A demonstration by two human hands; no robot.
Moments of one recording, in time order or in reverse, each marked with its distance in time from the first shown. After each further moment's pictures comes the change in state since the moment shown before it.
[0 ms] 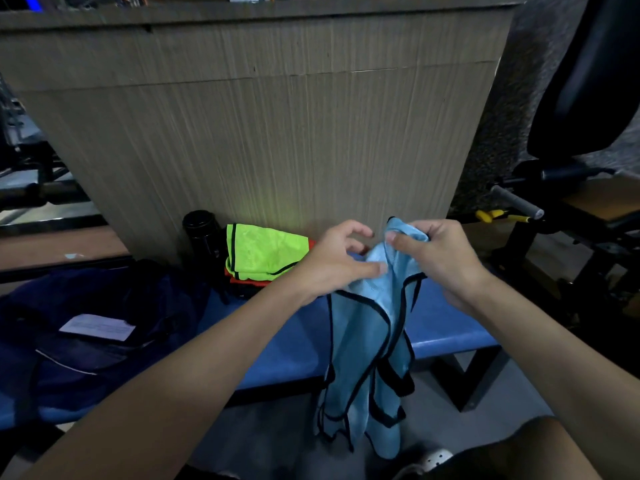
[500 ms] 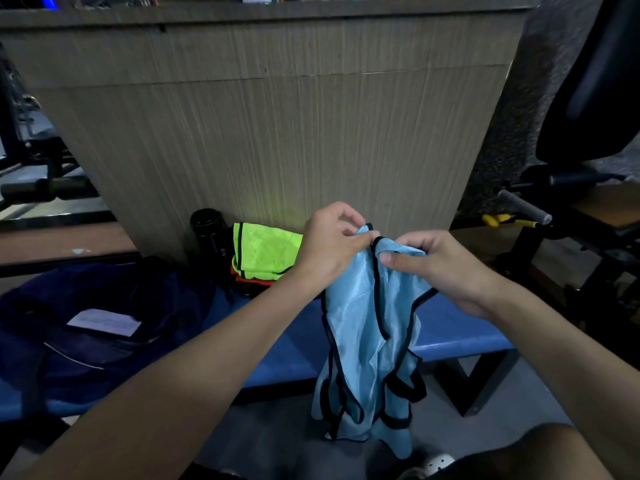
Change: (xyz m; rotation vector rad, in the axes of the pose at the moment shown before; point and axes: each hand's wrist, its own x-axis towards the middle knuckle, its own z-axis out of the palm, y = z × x) left_hand 0.007 0.008 -0.007 -0.049 0.356 0.109; right_hand -0.006 -0.006 -0.002 -0.028 -0.303 0.048
